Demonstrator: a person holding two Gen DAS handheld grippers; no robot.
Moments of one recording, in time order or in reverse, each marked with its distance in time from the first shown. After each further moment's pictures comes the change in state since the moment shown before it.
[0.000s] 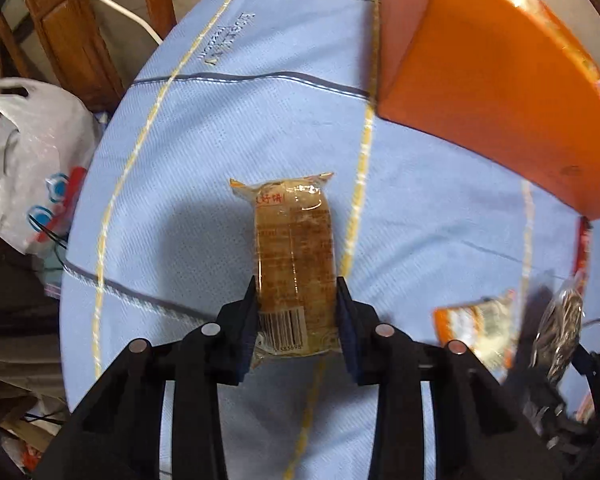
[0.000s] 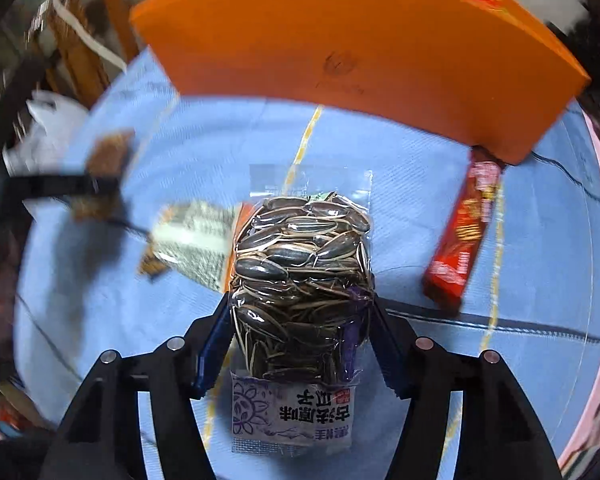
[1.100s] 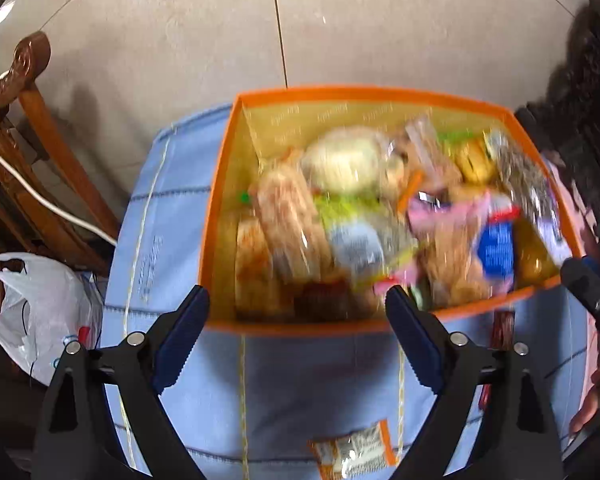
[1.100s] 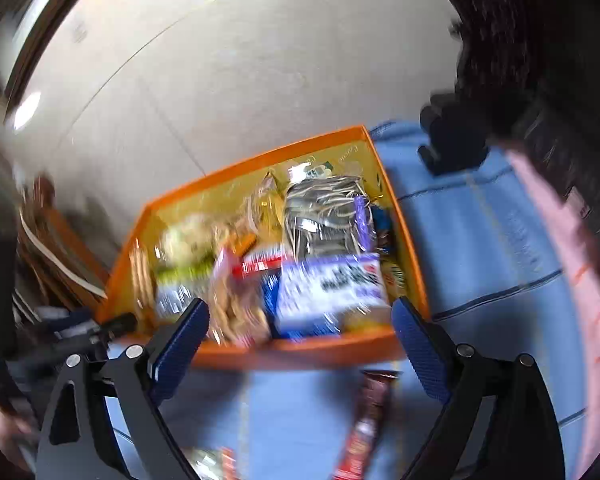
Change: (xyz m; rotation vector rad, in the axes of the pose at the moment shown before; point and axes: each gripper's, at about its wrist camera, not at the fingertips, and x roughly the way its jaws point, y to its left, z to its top) left arm -0.093 -0.135 0.087 0.250 -0.289 0.012; right arm -0.077 -0.108 0.103 0.300 -0.438 -0.002
